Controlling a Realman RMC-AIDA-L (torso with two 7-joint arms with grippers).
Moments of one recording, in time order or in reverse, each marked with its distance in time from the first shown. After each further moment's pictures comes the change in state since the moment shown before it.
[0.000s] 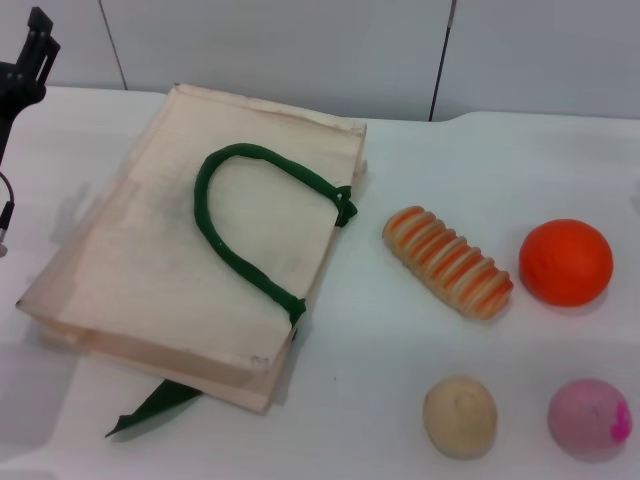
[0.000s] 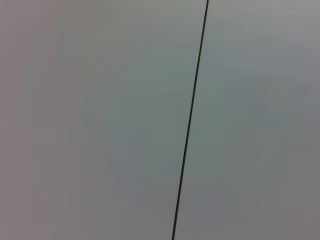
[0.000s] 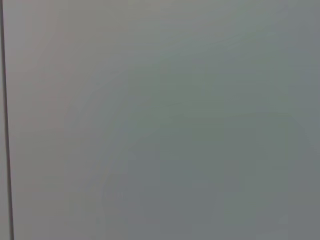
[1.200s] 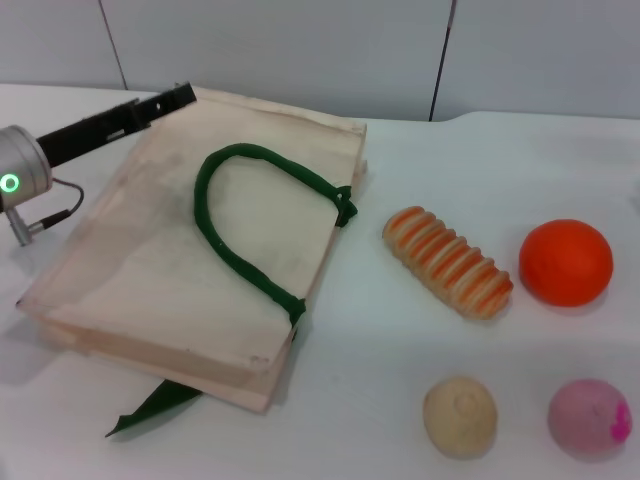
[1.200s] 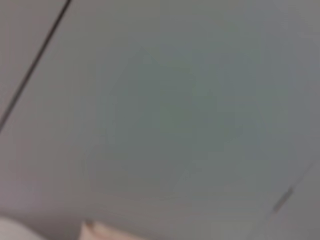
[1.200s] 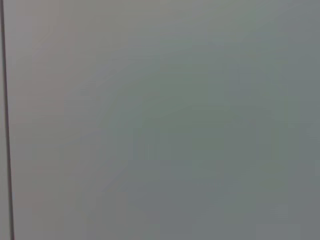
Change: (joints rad) left arm -0.020 0.075 0.377 0.443 0.646 0.314 -1.275; right arm -0.003 0.000 -0.006 -0.008 -0.008 -0.025 0.001
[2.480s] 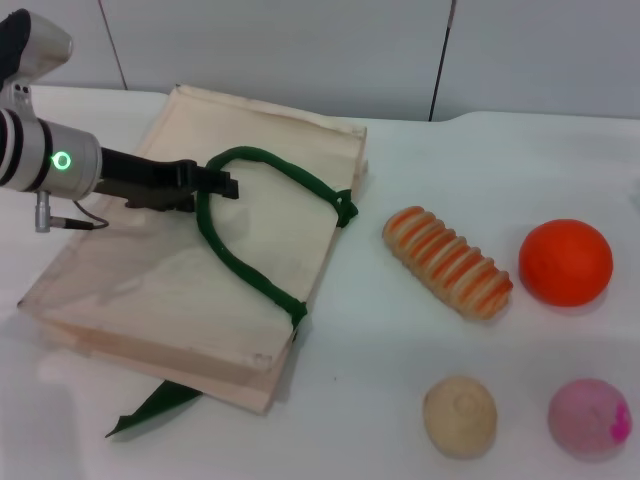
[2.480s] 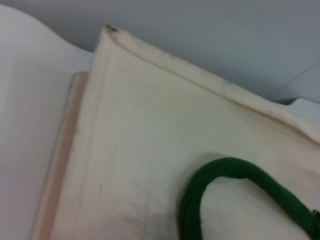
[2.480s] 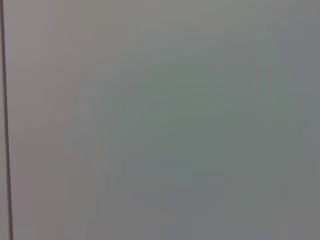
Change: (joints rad) left arm -0.212 0.034 0.012 0.097 0.809 -0.058 -0.771; right arm 0.006 -0.001 0.005 -0.001 0.000 0.003 0.000
